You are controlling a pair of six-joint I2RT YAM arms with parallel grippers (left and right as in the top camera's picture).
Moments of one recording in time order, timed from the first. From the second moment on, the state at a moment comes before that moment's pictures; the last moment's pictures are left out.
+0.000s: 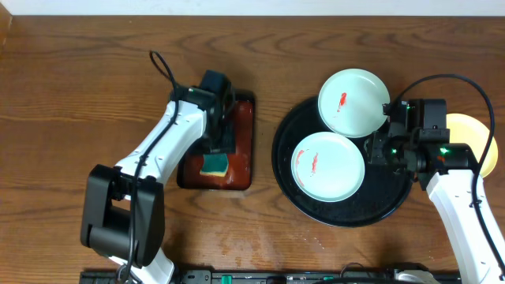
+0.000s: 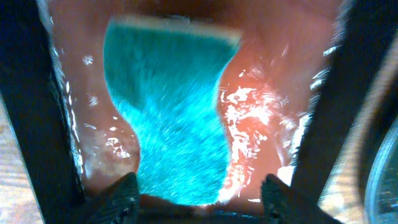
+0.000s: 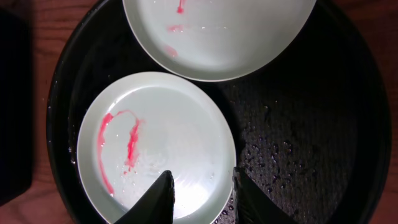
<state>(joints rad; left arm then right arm) -0.32 1.80 1.29 -1.03 0.06 -0.36 0.03 1.27 0.94 -0.76 -0.19 0.15</state>
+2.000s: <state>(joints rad) -0.80 1.90 1.42 -0.63 0.21 -0.49 0.00 1.75 0.95 -0.70 -0.26 0.11</state>
